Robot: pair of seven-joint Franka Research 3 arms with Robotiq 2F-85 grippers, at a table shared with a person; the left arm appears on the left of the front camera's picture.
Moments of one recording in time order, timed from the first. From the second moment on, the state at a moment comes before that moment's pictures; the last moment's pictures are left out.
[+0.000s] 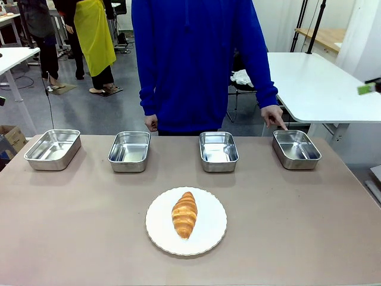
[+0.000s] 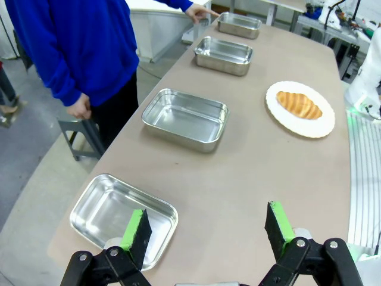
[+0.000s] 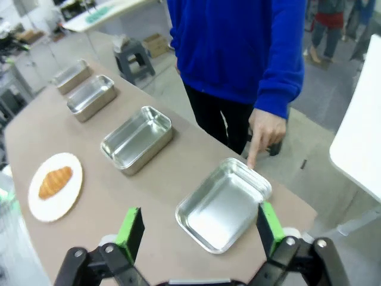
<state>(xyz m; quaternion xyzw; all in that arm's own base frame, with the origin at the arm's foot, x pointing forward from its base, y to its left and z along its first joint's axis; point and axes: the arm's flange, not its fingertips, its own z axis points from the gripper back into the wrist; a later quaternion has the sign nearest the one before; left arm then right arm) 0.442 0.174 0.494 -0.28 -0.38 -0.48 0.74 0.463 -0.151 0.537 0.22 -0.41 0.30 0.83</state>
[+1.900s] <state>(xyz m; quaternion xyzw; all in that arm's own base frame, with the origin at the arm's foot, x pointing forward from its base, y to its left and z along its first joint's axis) 0.443 0.174 0.494 -0.28 -0.38 -0.48 0.74 0.391 0.303 0.494 0.11 -0.21 0.05 0.97</state>
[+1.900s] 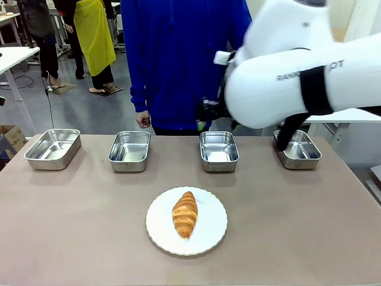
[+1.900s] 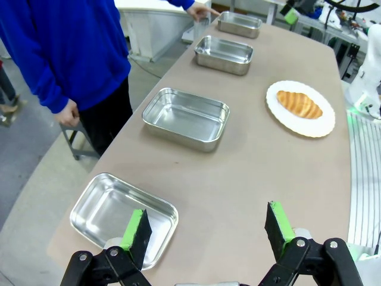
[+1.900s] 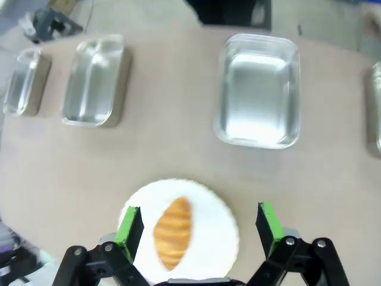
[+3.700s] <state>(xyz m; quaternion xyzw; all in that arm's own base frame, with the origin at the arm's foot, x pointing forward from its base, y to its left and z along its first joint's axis) 0.443 0.174 0.494 -0.28 -0.38 -0.48 0.74 0.351 0.379 0.322 0.05 -0.01 -0.07 1.00</state>
